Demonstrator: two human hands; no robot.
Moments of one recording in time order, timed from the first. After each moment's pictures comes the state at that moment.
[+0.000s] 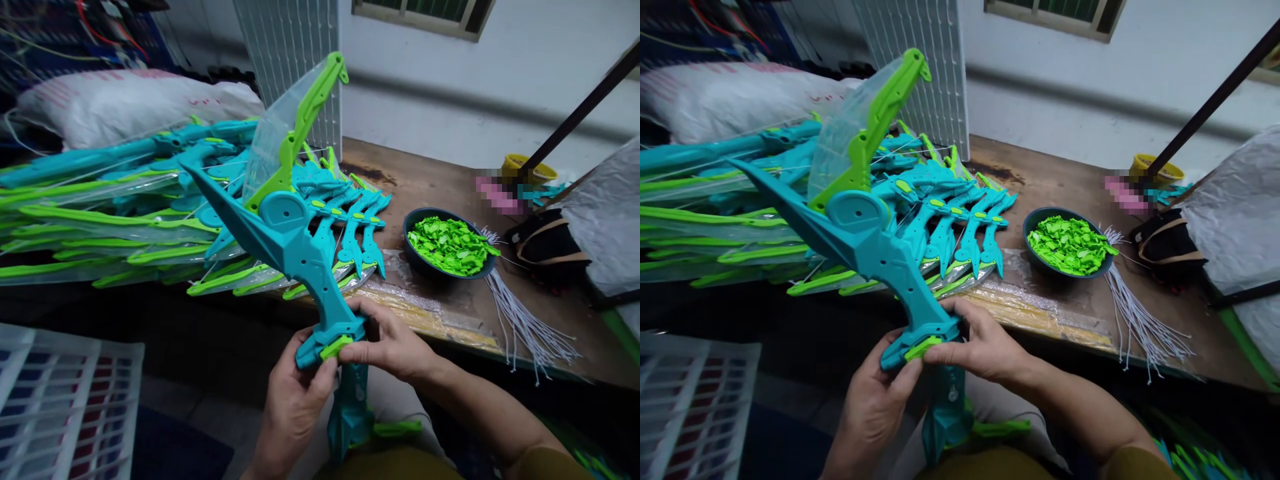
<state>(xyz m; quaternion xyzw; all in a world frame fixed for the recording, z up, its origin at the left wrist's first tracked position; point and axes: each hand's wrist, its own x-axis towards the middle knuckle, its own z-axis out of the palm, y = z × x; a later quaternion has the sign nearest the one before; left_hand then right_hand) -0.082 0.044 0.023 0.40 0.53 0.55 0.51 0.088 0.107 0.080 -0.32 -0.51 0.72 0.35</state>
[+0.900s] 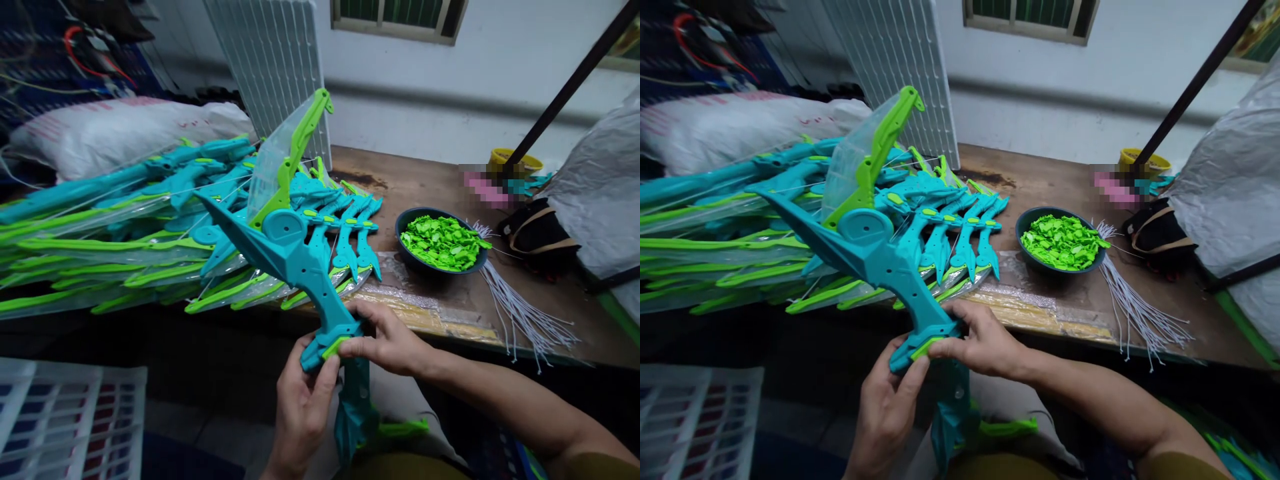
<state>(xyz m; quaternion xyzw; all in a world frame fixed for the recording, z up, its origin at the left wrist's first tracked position) -0.061 0.040 0.055 0.44 0.55 0.55 0.45 0.095 0.113 0.079 -0.35 -0.65 0.58 0.35</state>
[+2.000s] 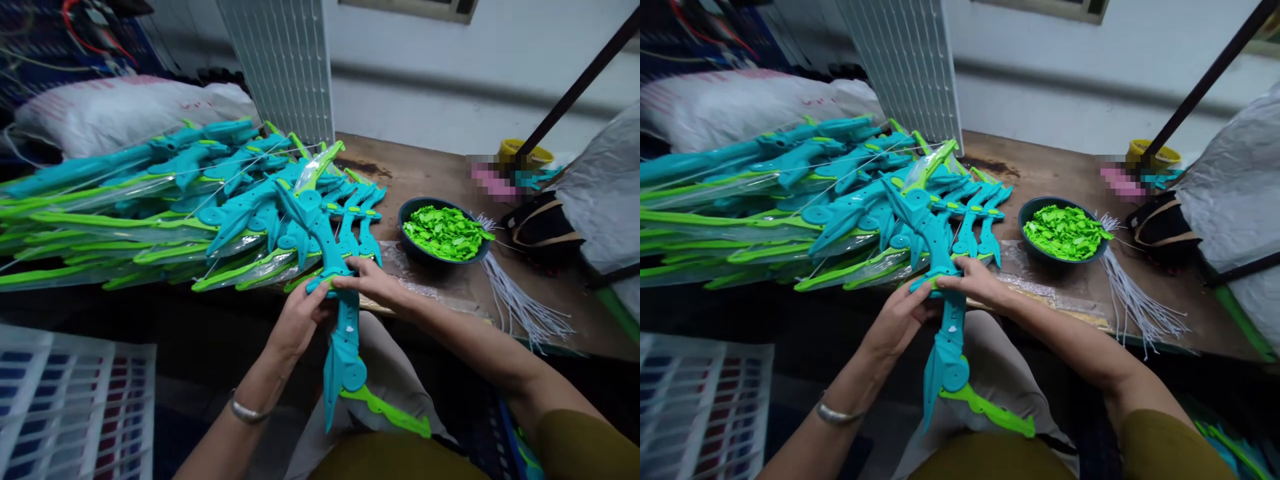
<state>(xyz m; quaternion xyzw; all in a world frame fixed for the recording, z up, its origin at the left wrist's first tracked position) -0.080 0.124 0.036 0.36 0.43 0.53 0.63 0.087 0.186 0.043 -0.39 -0.69 0.52 0.31</state>
